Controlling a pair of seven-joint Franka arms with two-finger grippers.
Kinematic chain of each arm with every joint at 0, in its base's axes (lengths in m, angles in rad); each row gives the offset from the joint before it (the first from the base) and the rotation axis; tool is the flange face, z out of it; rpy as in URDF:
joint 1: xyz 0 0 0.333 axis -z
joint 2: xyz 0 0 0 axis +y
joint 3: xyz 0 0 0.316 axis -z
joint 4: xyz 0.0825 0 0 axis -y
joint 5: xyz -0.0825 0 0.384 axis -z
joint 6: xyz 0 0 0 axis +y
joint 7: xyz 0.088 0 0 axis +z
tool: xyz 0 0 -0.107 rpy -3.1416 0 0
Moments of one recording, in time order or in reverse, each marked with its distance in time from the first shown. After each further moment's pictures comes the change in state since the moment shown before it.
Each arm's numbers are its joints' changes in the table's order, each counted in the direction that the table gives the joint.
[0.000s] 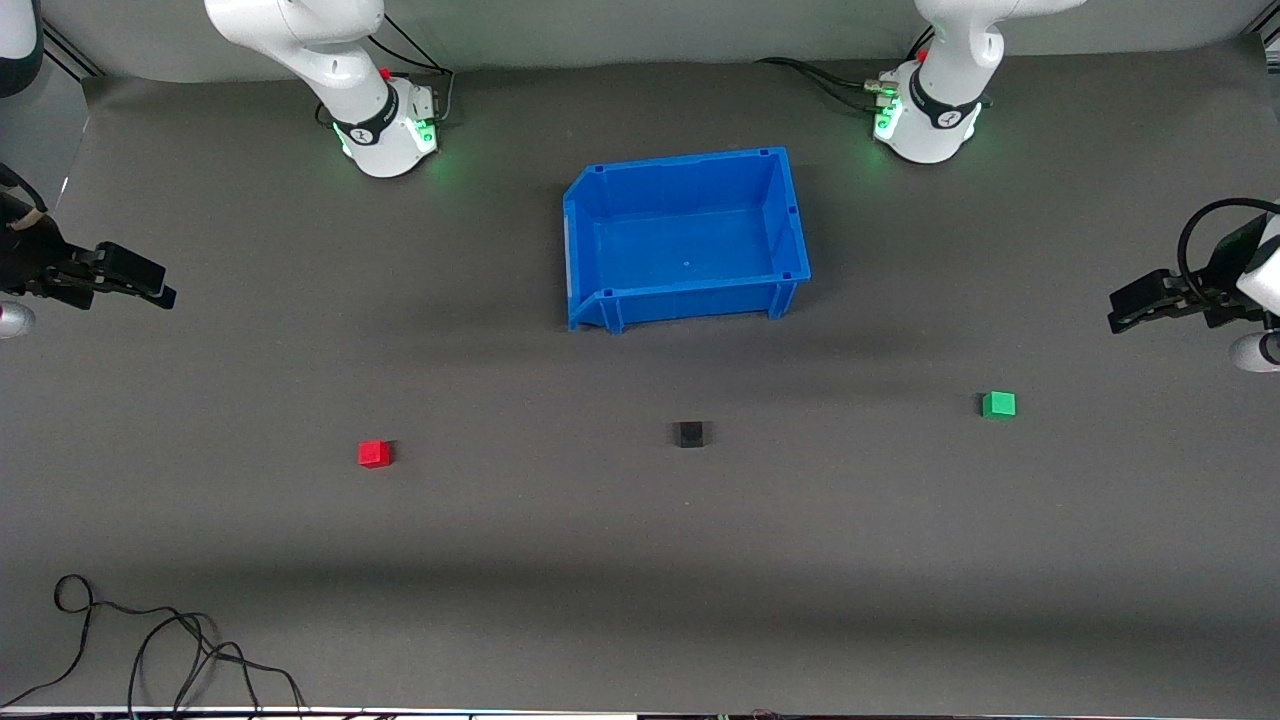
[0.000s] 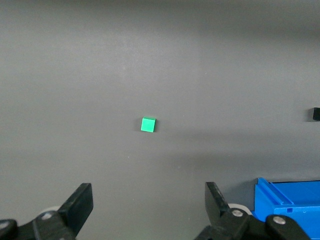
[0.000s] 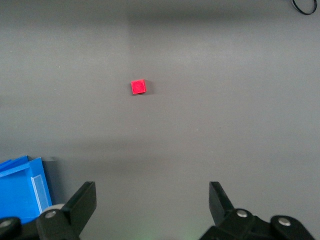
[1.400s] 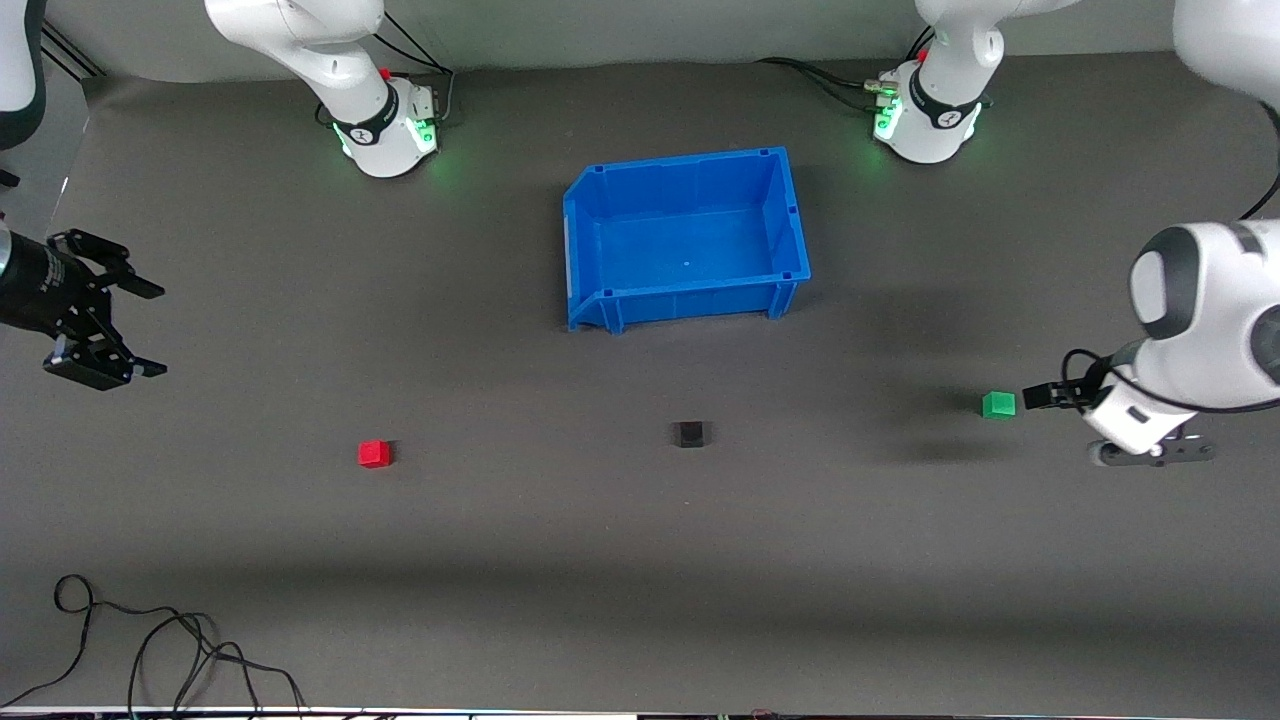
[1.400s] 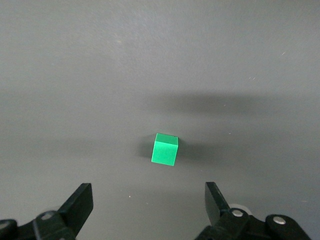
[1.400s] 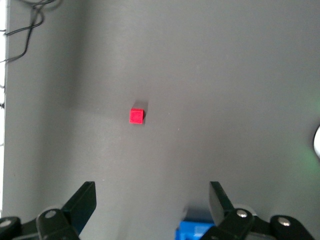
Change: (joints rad) left arm -0.066 0.242 0.013 -0.359 -0.093 -0.468 0.001; right arm 0.008 0.117 0.001 0.077 -0.109 -0.002 -1.353
